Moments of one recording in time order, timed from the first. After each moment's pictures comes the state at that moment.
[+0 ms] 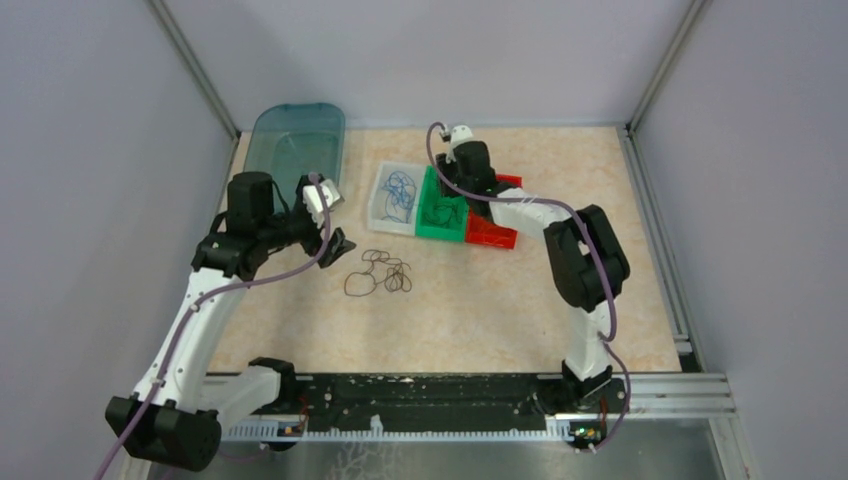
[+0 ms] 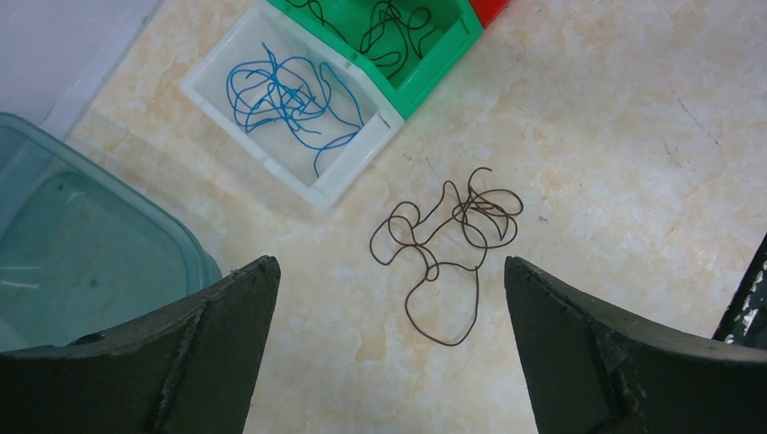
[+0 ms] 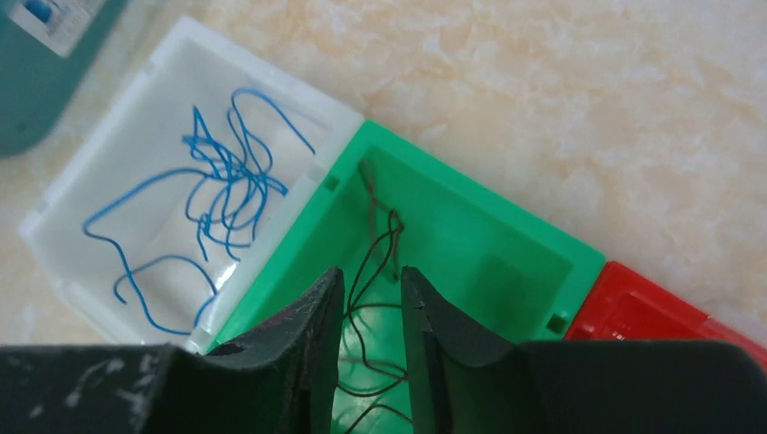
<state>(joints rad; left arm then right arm) -0.21 1.02 1.05 -0.60 0.63 0.59 0.51 1.92 1.34 0.15 0.02 0.14</state>
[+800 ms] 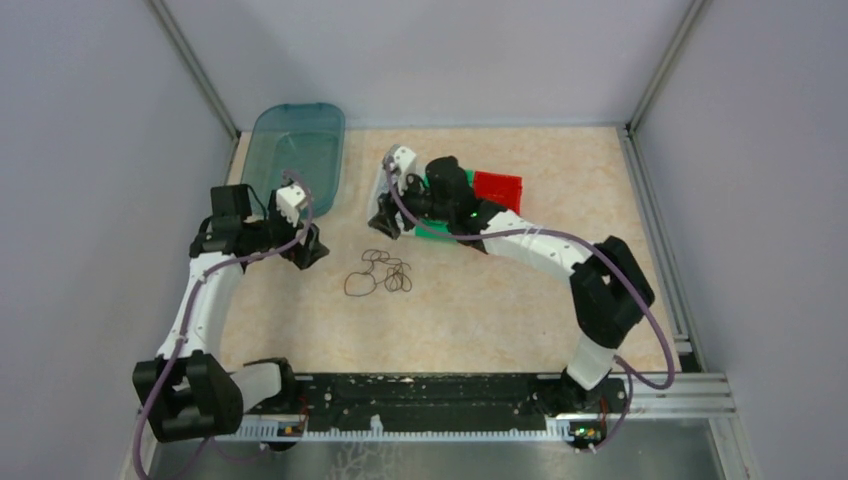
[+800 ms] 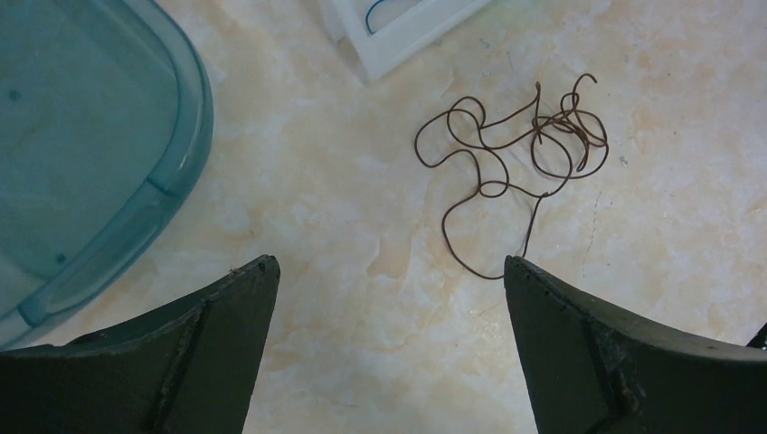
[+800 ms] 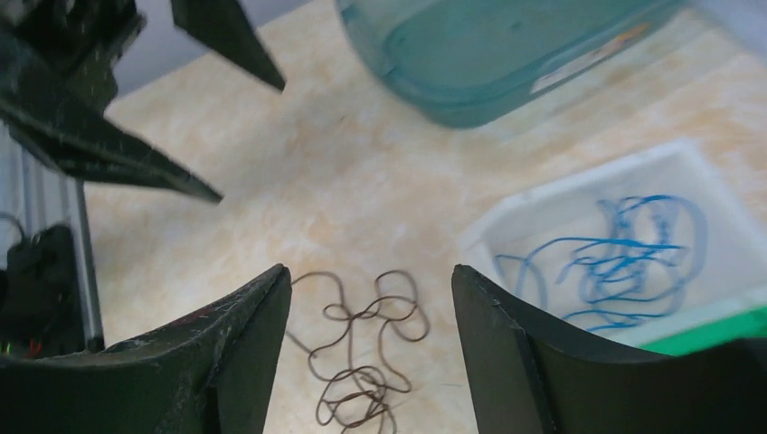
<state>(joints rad) 0.07 1.16 0.94 -0.59 0.68 0.63 0.74 1.66 1.27 0.15 -0.37 0.05</state>
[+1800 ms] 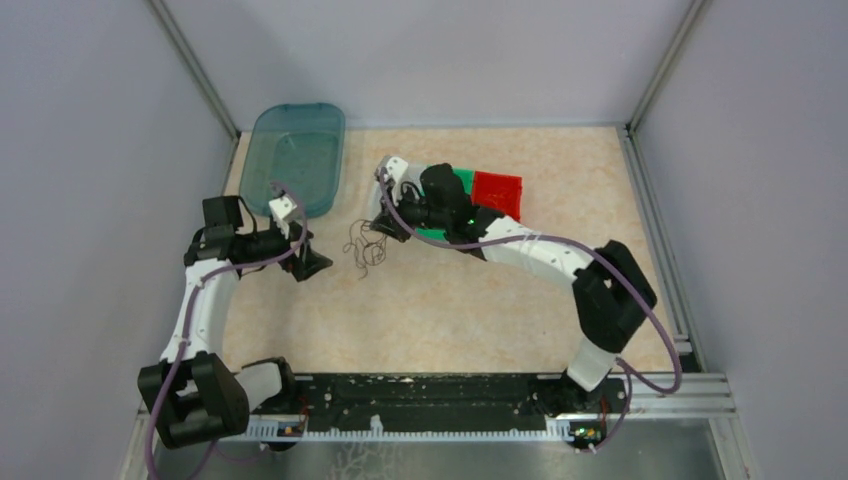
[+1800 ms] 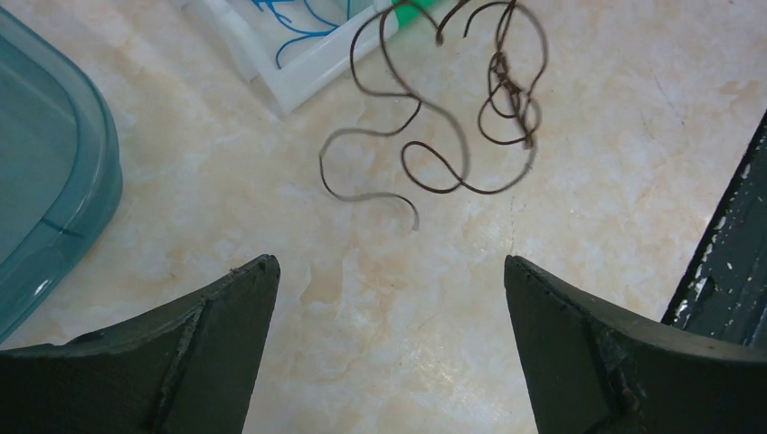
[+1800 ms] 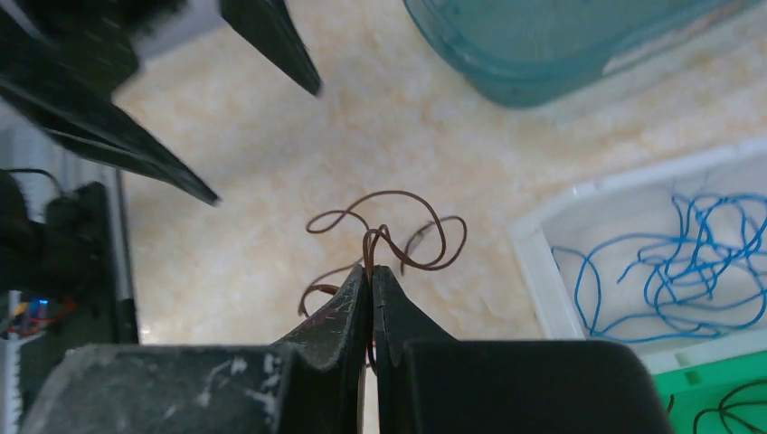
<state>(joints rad) 0.19 1.13 0.85 -0.64 0.96 0.72 0.82 1.74 1.26 0.09 -0.40 0.00</state>
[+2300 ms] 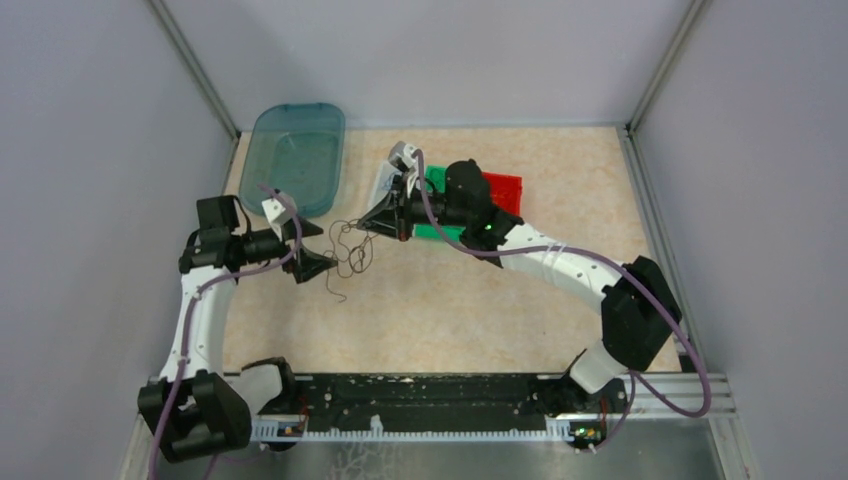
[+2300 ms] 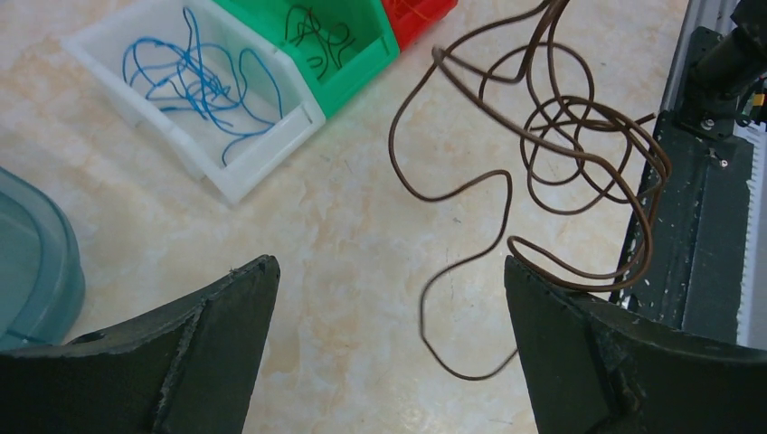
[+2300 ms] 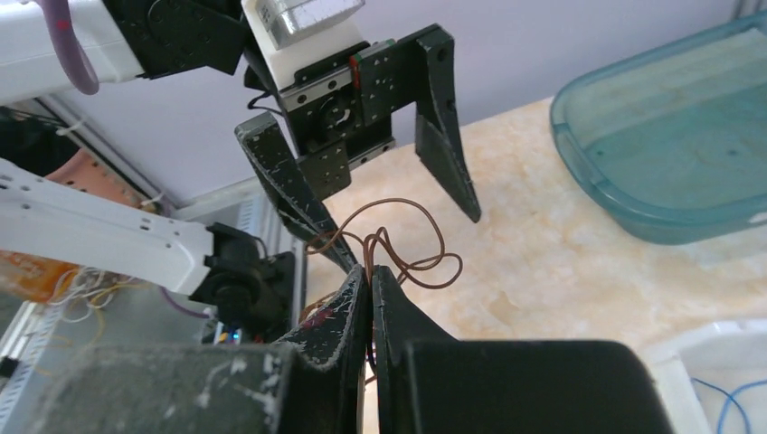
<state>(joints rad) 0.19 1.07 0.86 -0.65 1.18 0.70 0.82 1.54 1.18 0.36 -0.66 0.29</state>
